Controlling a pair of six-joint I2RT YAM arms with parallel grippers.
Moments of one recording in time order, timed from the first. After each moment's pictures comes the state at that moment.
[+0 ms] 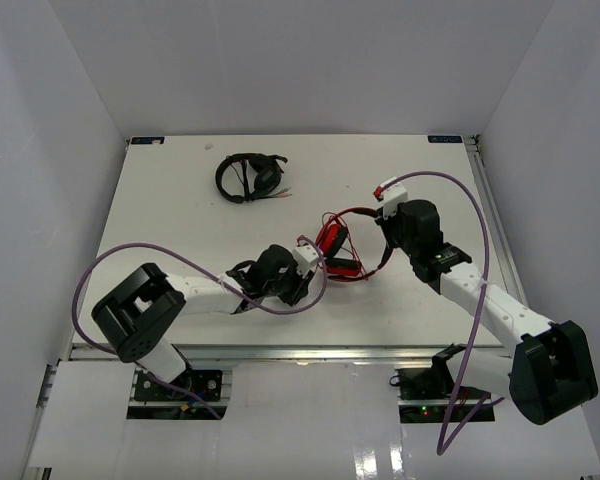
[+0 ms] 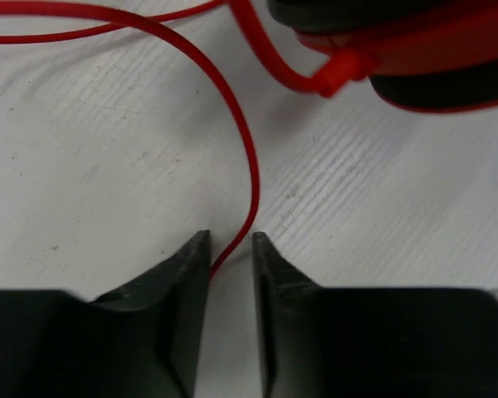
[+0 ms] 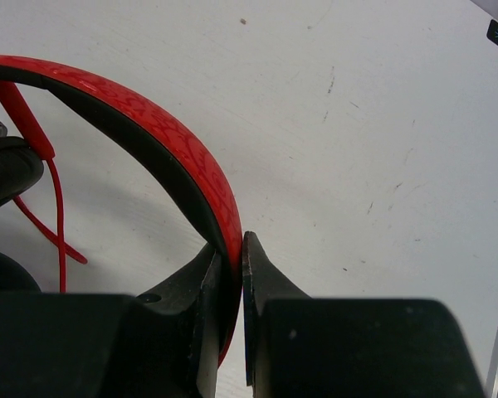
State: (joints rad) left arm -0.85 1.57 0.64 0.25 0.10 -0.04; right arm 0.45 1.15 0.72 -0.01 0.10 -0.24
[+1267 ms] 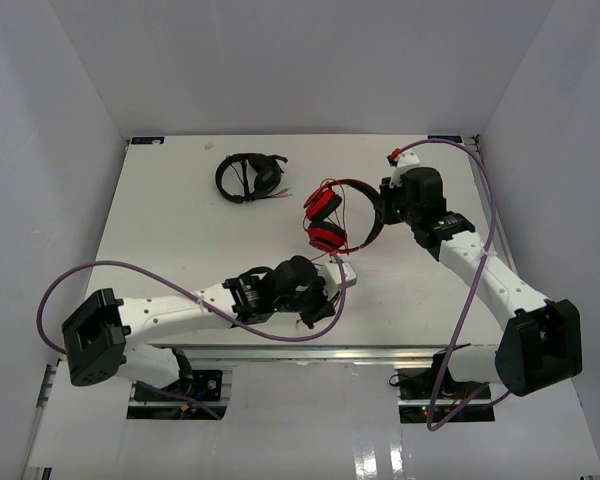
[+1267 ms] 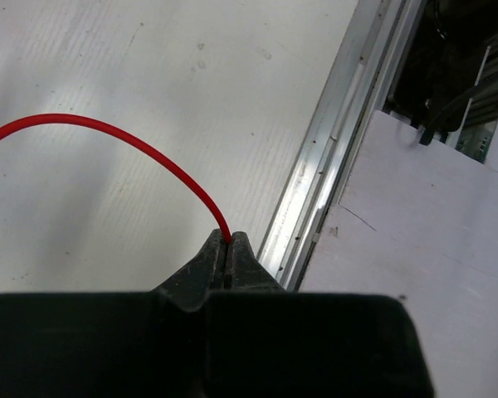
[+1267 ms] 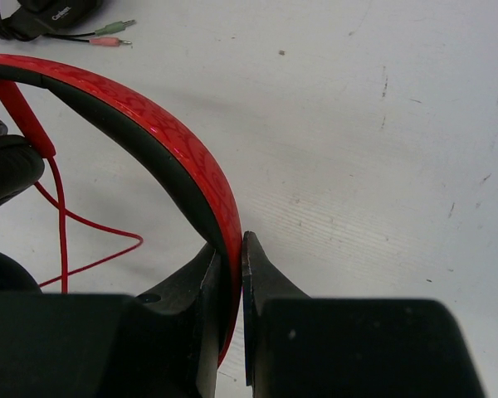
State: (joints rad) left arm -1.14 1.34 0.85 -0.12 0.13 -0.08; right arm 0.37 1.30 0.99 -0.19 -0.05 0.11
